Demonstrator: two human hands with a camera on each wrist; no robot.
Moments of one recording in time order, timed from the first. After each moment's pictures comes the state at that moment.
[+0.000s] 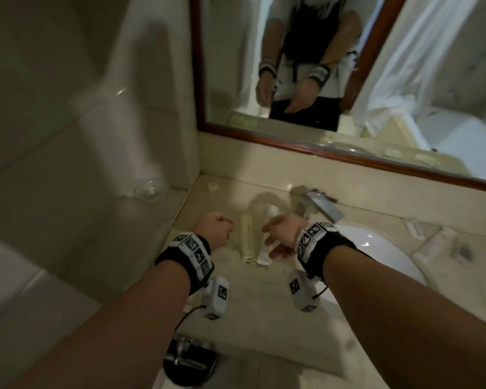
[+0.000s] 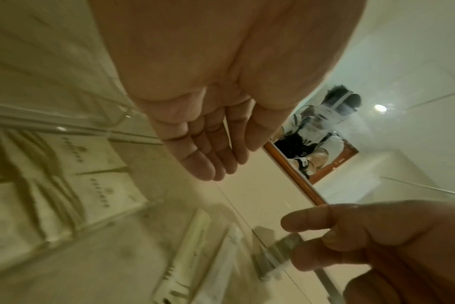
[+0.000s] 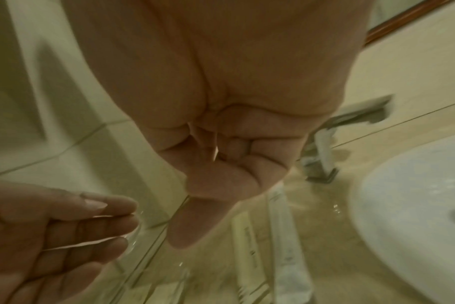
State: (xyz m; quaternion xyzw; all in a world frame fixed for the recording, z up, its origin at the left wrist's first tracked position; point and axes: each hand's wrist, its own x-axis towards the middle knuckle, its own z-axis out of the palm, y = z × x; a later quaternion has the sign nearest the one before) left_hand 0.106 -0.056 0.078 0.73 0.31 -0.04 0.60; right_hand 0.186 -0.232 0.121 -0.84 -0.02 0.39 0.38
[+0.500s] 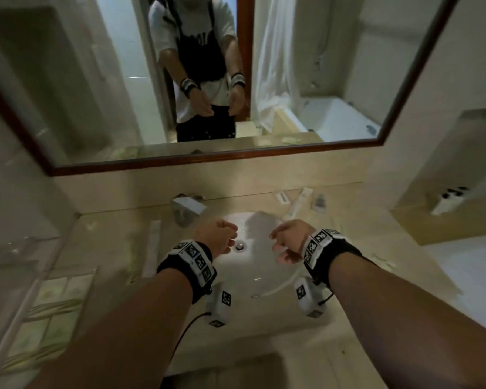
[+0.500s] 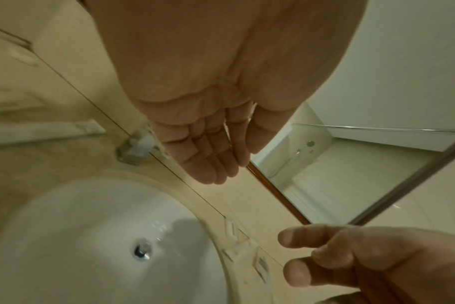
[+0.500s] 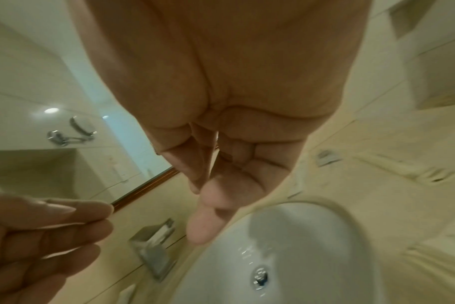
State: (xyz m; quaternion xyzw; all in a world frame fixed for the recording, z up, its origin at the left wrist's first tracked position) left_hand 0.151 -0.397 0.129 0.76 0.17 -0.13 0.61; right_hand 0.158 -0.605 0.142 -0.81 0.15 0.26 0.50
